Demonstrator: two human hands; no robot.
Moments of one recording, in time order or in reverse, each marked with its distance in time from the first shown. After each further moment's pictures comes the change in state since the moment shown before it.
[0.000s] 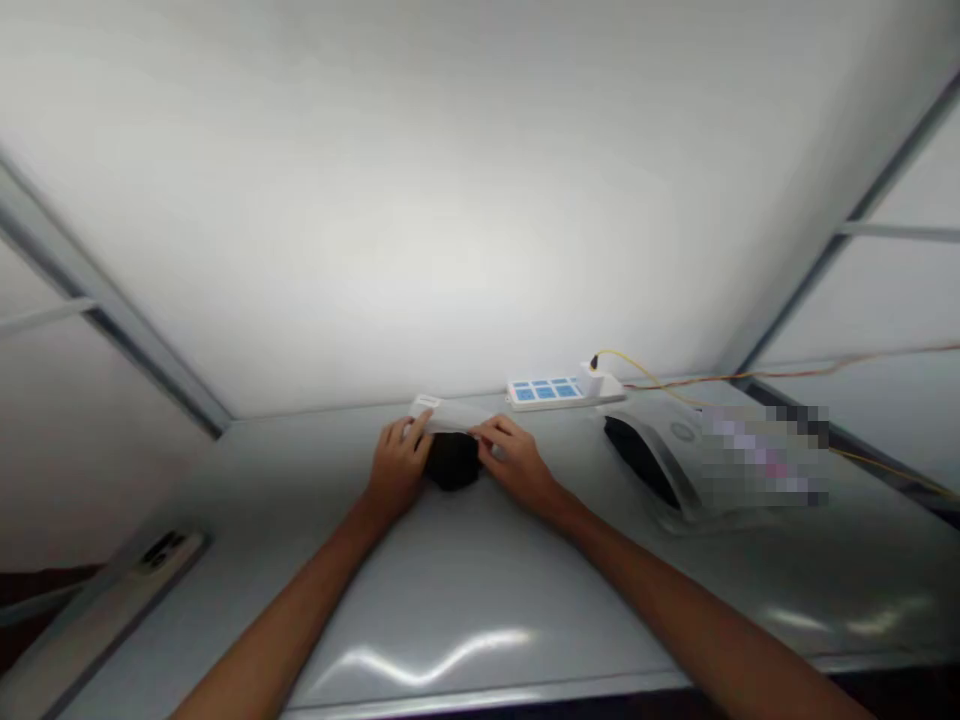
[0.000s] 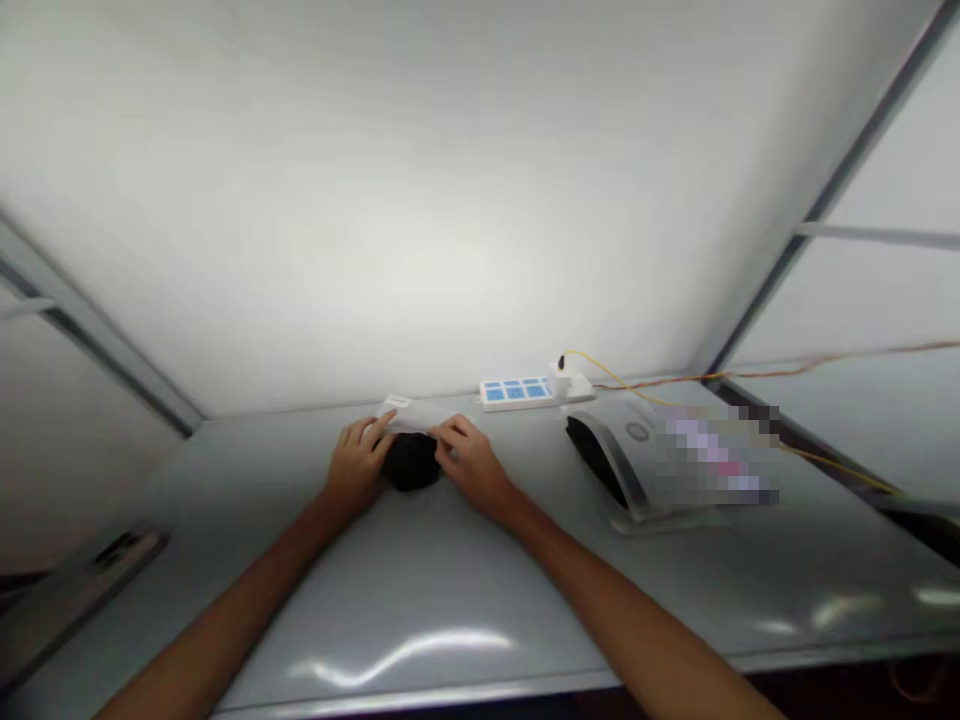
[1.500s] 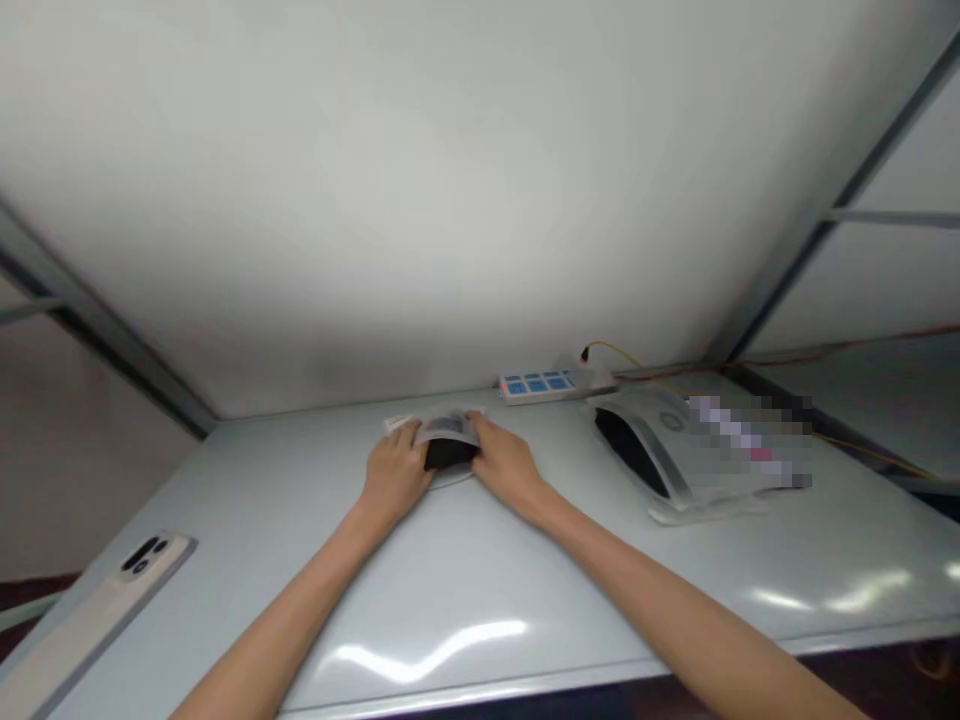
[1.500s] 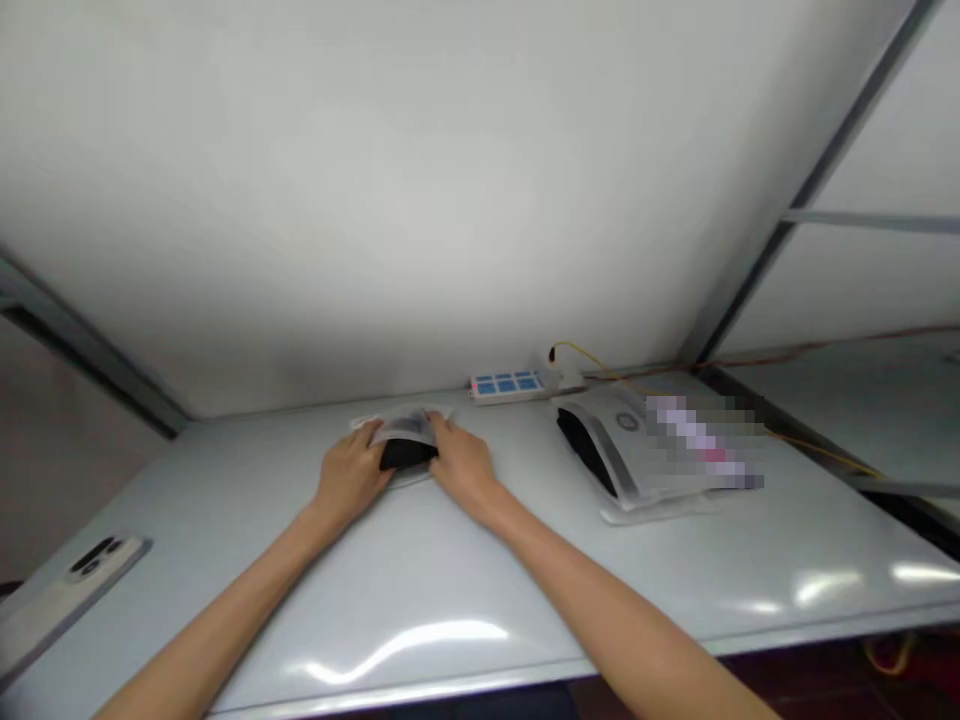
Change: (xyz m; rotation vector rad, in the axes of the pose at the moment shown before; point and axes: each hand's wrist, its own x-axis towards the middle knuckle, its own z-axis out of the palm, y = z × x) left_hand 0.004 0.023 -0.008 0.050 -0.196 -0.162; right_hand 0.005 -0.016 0.002 -0.428 -0.269 0.416
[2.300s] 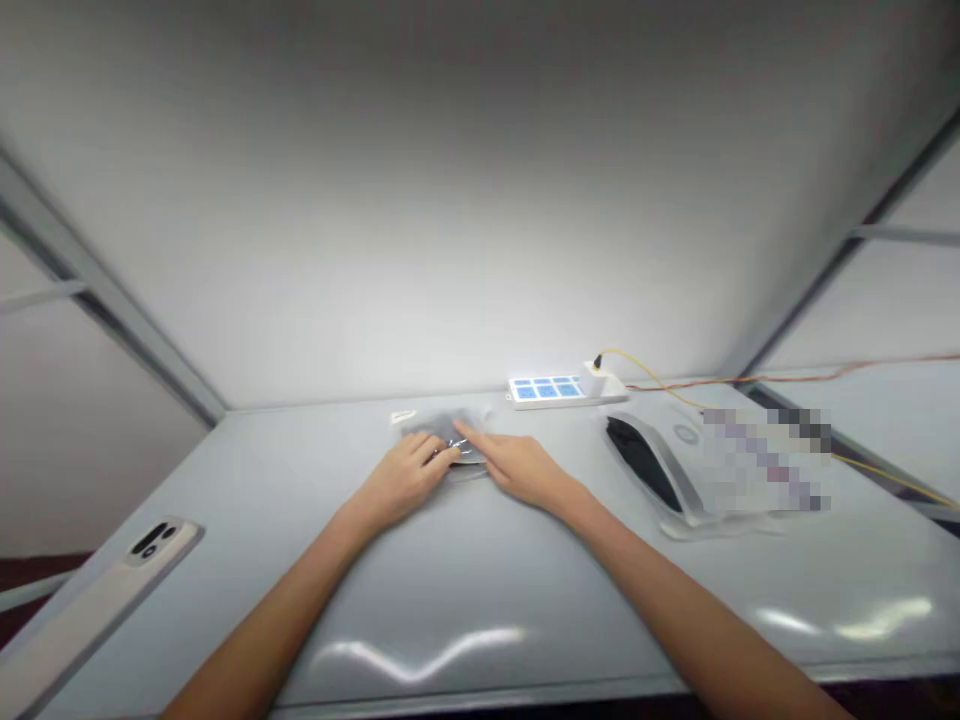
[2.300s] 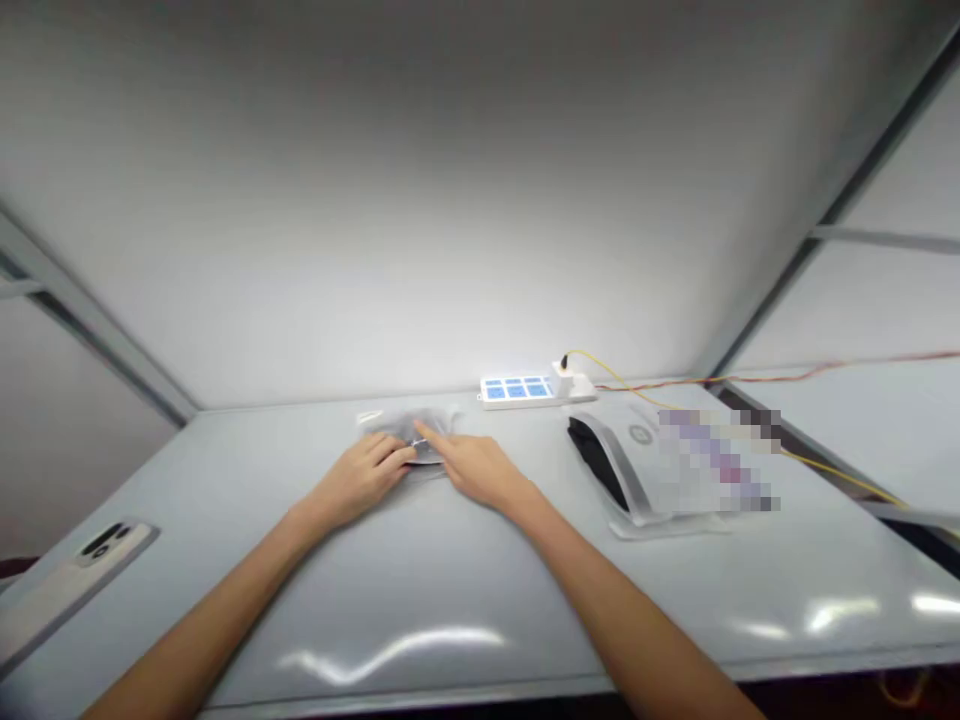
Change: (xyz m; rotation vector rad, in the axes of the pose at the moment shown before) left_hand -0.006 -0.021 0.007 -0.216 0.146 0.474; right_hand -0.001 0.023 -0.015 -0.201 -0.175 -0.387
